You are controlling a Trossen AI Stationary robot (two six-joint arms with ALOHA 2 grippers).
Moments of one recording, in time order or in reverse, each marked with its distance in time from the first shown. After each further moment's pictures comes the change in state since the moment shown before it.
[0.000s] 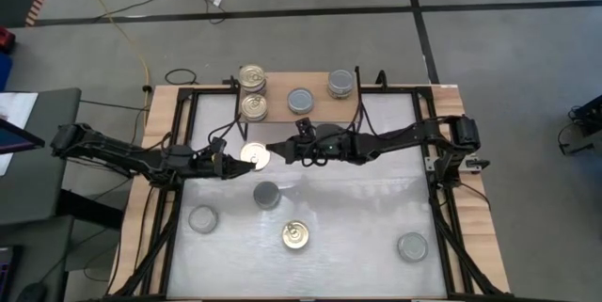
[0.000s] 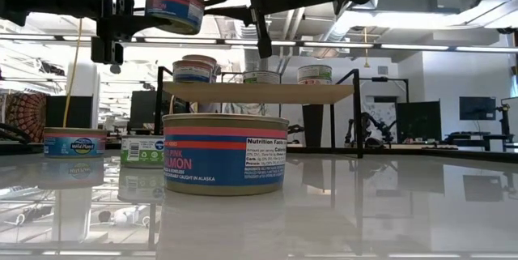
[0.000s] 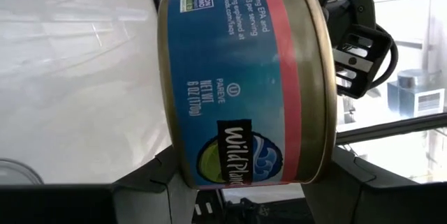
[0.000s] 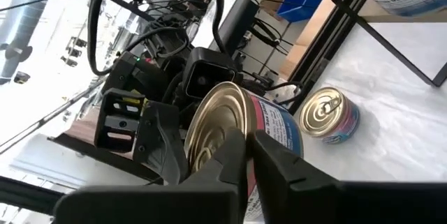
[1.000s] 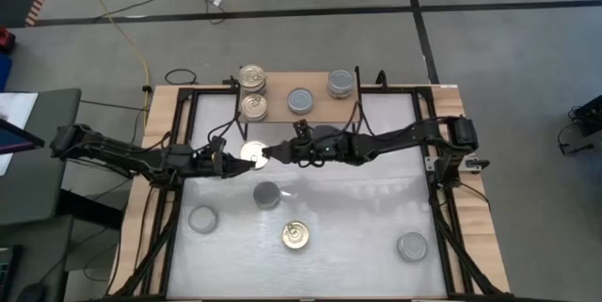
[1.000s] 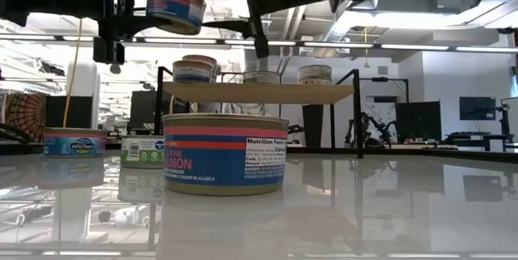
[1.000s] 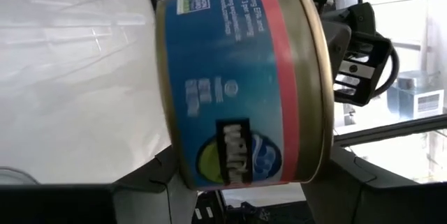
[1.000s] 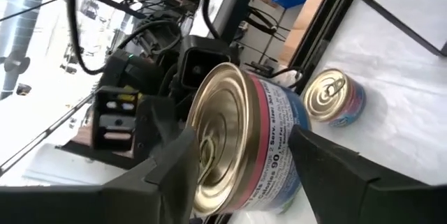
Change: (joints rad) left arm 0.017 0.000 0.000 0.008 0.004 0.013; right arm 0.013 0.024 0.039 -0.049 -0.010 0.101
